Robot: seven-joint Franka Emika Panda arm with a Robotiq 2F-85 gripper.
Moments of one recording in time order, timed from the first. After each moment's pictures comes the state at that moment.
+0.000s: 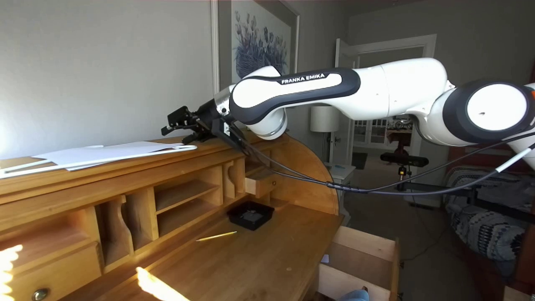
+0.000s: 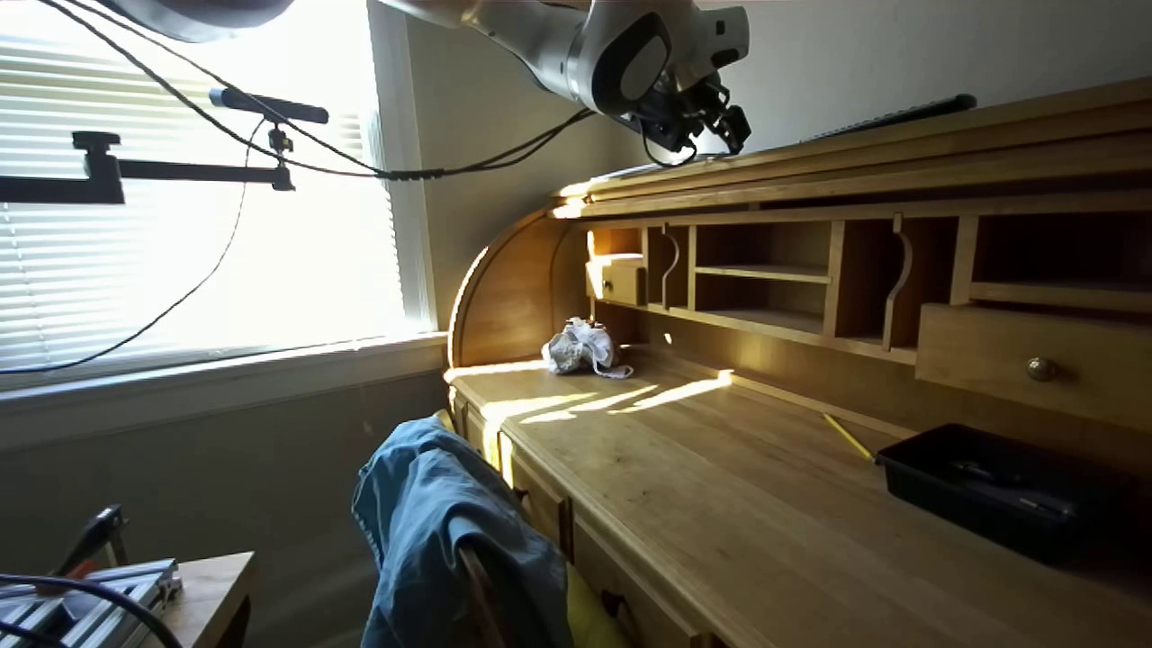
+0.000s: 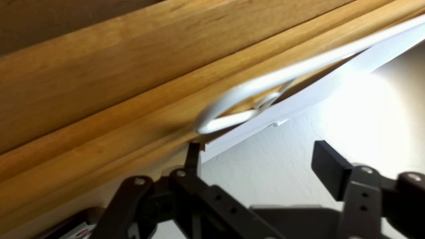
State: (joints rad) arm 0.33 0.75 0.28 -1.05 0.25 2.84 0.07
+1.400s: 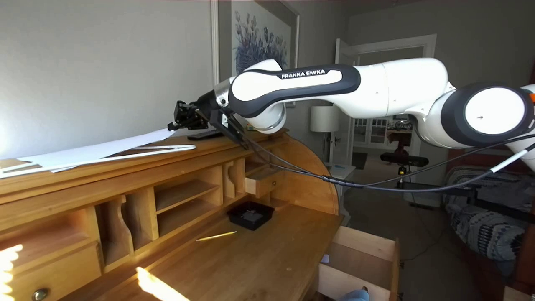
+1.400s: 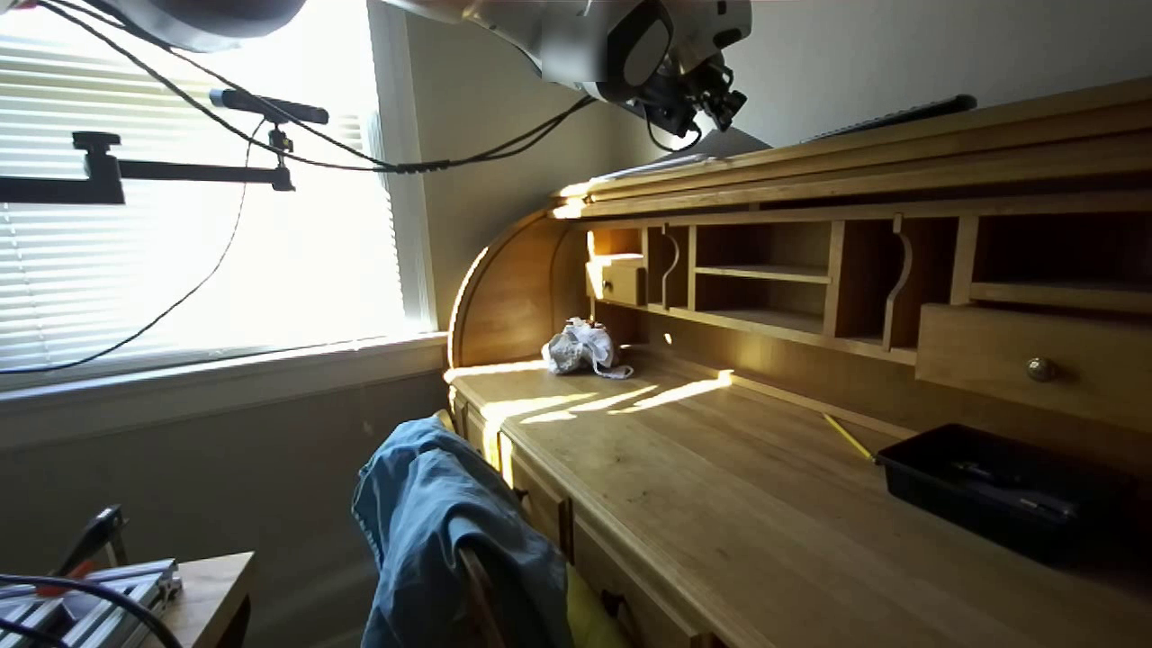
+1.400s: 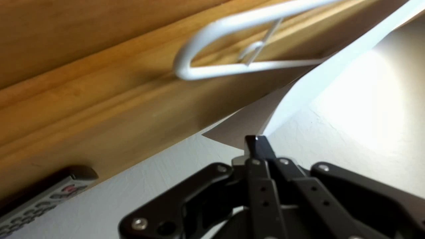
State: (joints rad) arm 0.35 0.76 0.26 -0.98 0.24 2.85 0.08
